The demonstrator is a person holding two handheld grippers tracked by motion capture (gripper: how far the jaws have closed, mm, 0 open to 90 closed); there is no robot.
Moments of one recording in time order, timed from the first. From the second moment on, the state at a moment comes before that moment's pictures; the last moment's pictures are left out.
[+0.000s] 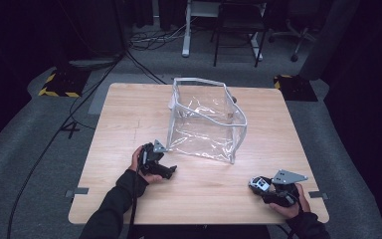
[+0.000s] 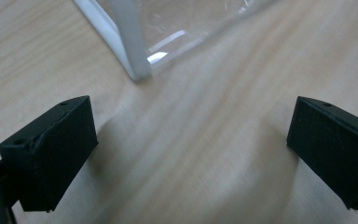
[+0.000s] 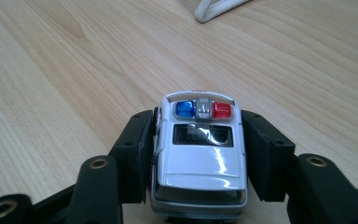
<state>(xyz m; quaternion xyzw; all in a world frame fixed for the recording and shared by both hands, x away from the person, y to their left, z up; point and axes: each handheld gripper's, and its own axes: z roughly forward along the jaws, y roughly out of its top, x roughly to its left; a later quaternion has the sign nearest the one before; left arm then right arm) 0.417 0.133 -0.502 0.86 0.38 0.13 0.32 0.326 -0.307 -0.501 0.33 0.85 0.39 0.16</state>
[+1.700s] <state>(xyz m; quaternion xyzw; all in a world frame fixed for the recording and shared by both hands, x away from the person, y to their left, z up) 0.392 0.108 -0.500 0.86 0.35 0.13 0.36 0.400 -0.343 -0.502 0.44 0.80 0.37 0.20</state>
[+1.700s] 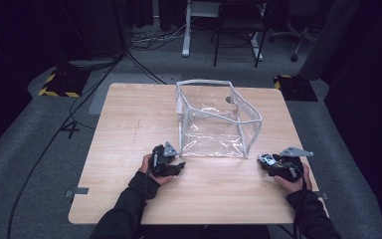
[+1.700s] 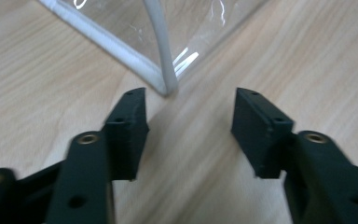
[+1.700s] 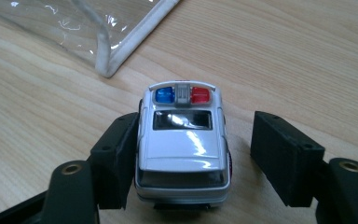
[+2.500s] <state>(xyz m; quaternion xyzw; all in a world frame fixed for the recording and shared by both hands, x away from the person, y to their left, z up) 0.321 0.195 -0.502 0.85 0.38 0.14 0.34 0.393 -0.355 -0.502 0.41 0.81 0.37 0.19</state>
